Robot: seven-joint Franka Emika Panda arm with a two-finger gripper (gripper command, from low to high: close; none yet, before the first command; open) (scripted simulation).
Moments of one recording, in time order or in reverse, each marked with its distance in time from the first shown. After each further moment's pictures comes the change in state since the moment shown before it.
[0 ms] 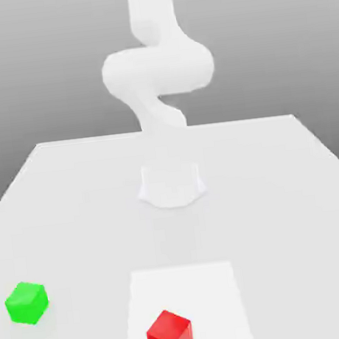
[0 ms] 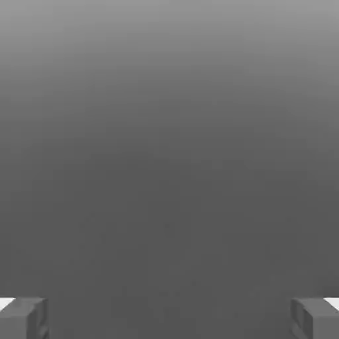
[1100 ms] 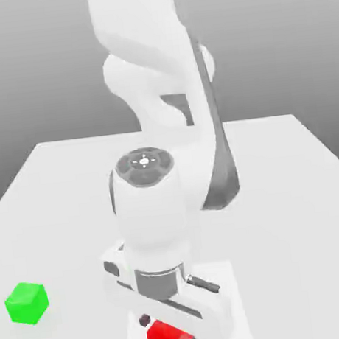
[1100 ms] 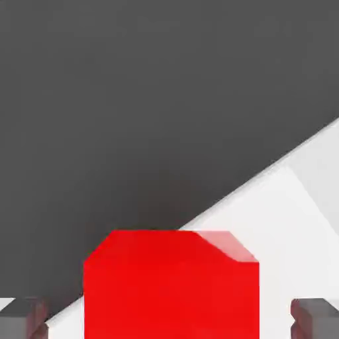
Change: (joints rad) arm -0.125 1.106 0.057 -0.108 -0.084 0.484 0.550
